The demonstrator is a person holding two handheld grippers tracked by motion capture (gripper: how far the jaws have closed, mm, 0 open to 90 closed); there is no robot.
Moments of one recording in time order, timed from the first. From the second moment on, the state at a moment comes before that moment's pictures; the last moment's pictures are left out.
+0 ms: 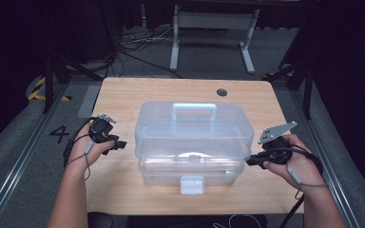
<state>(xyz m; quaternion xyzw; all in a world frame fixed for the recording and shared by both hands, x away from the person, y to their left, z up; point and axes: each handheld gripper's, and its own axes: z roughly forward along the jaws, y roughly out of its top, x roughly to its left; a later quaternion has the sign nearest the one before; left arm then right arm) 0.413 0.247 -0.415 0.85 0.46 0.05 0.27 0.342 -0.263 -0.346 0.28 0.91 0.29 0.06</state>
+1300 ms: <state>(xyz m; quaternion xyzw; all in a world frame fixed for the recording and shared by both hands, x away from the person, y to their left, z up) 0.419 0.244 -0.423 0.85 0.45 0.04 0.26 0.343 -0.255 -0.361 0.27 0.93 0.23 0.04</state>
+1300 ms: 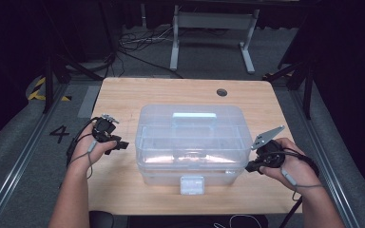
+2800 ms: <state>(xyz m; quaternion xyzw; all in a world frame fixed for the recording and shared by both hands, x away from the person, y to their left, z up) 0.402 0.248 -0.426 0.85 0.45 0.04 0.28 0.342 -0.289 -0.319 0.27 0.89 0.35 0.07</state>
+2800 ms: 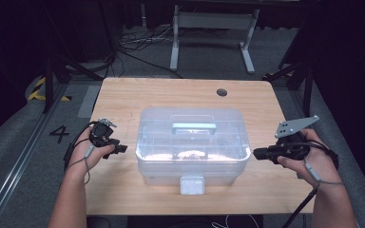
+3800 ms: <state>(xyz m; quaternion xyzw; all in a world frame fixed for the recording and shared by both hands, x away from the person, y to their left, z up) 0.385 0.262 -0.430 0.83 0.46 0.08 0.31 0.418 -0.342 -0.347 0.35 0.82 0.41 0.17</state>
